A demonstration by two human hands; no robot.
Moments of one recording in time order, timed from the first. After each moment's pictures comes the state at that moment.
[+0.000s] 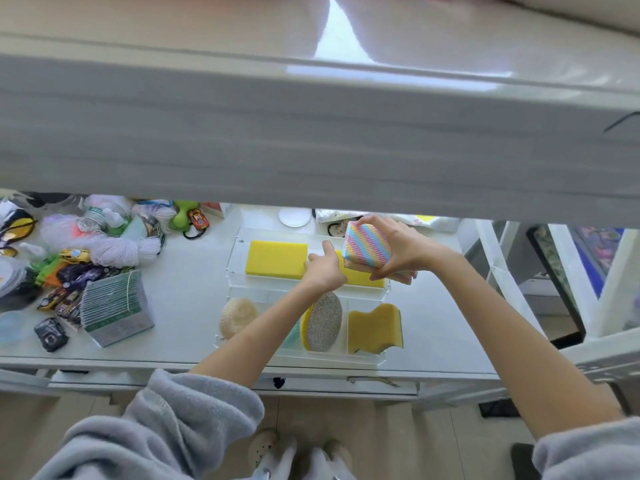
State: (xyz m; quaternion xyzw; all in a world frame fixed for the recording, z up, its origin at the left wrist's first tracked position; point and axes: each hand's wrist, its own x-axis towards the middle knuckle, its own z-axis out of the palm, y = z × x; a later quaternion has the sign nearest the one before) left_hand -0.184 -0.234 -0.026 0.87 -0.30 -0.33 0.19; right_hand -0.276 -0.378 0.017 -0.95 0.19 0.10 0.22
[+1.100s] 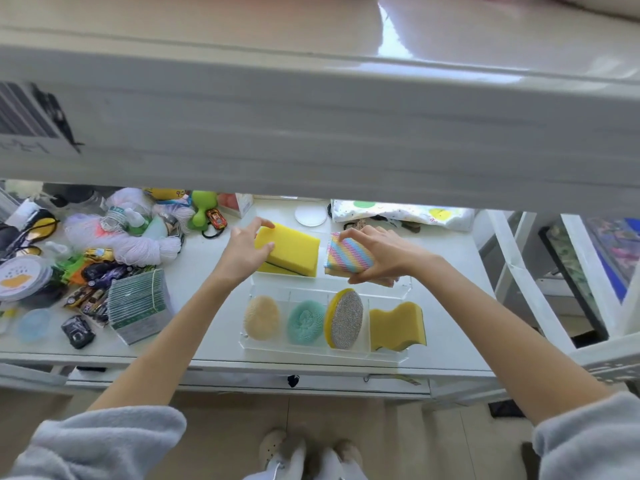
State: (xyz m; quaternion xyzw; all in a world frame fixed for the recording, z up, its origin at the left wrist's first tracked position) left_hand -0.075 -0.115 -0.007 0.86 -0.31 -0.19 0.36; right_hand -0.240 -0.332 0.003 -0.97 0.13 0.14 0.13
